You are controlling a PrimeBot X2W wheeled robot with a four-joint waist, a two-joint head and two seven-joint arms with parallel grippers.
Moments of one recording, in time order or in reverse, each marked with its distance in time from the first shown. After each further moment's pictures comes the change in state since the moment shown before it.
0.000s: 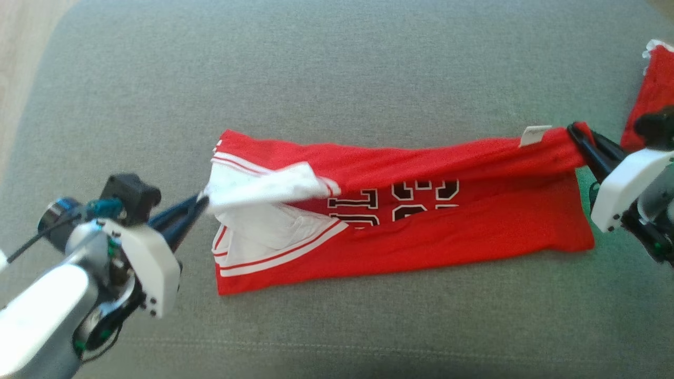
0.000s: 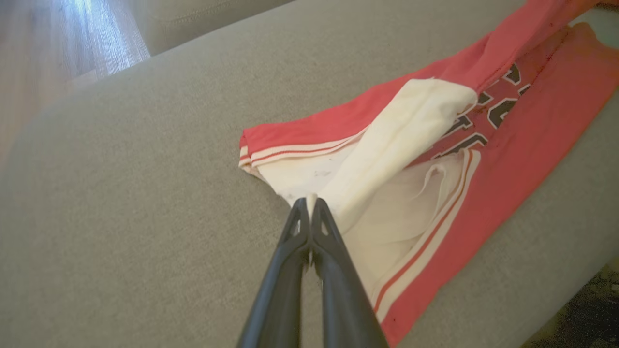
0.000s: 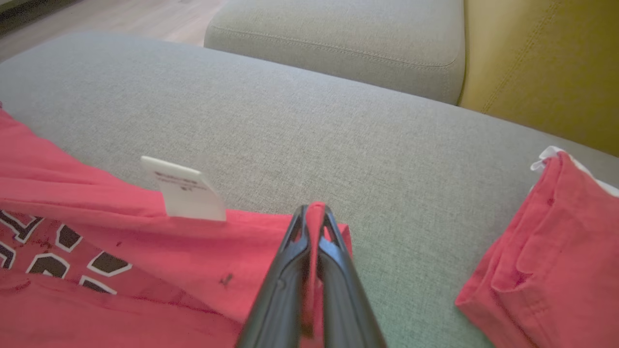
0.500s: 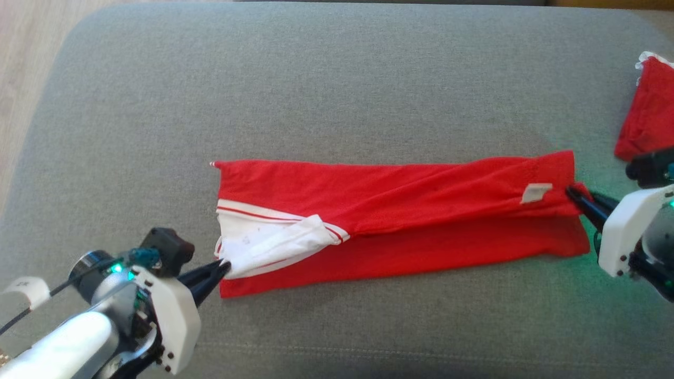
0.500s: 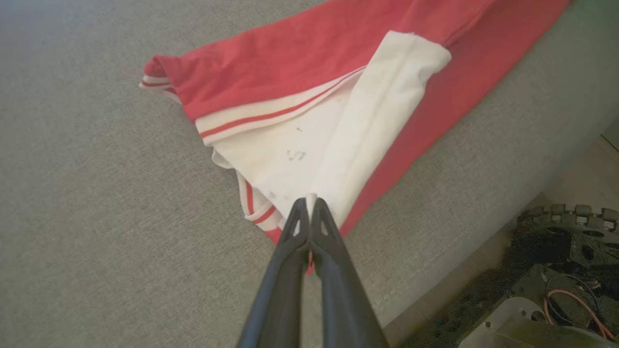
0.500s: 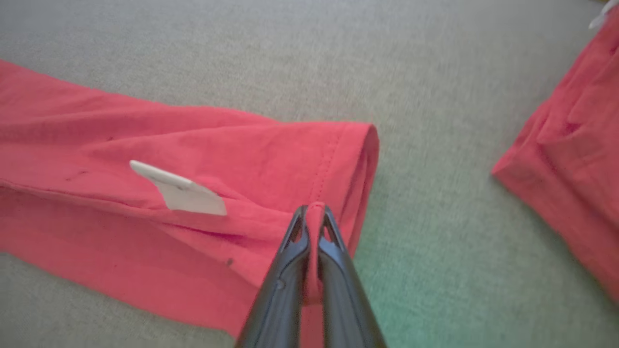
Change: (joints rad) left arm 0.111 0.040 -0.090 -0.094 -0.026 0.008 0.094; right arm 0.125 -0.087 0.026 -0.119 0.096 0.000 0.176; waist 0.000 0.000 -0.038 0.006
